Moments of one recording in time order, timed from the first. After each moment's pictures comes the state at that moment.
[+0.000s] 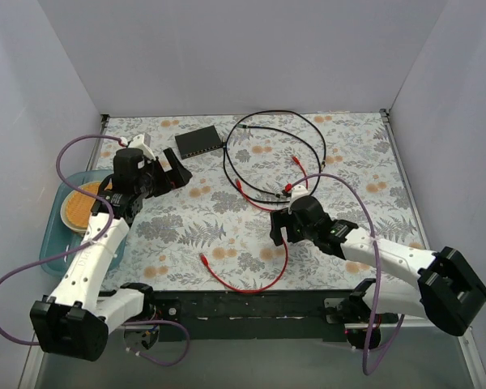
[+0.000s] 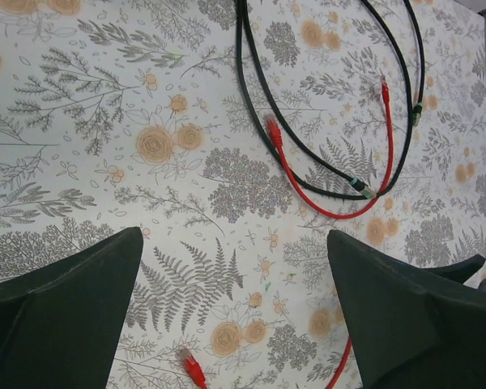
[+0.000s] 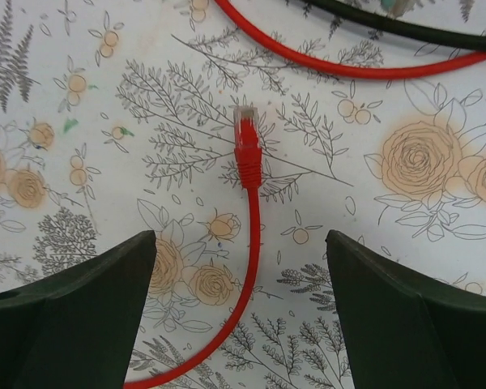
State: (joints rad) left arm -0.17 1.06 0.98 -0.48 0.16 -0.52; right arm 0.78 1.16 0.57 -0.14 0.10 0.38
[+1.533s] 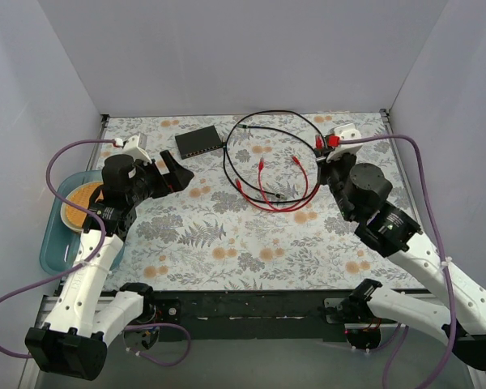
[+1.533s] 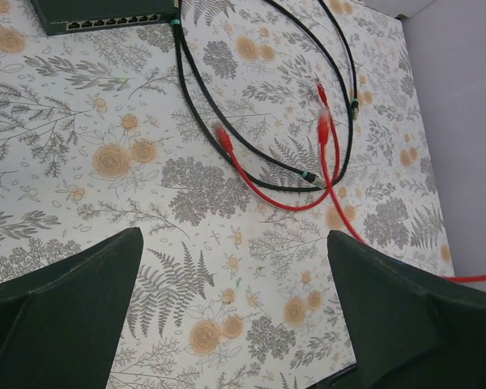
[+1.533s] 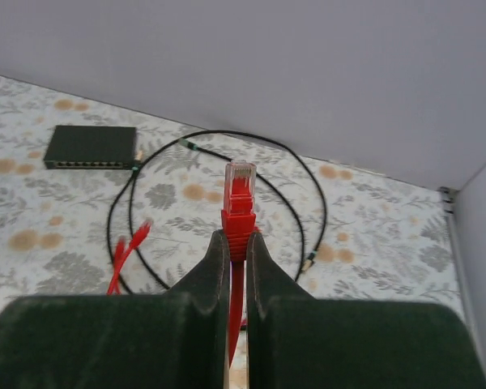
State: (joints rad) left arm -0.17 0.92 0.95 -0.44 0.24 -0.50; right arm 0.79 0.90 1.02 -0.16 0.48 -0.08
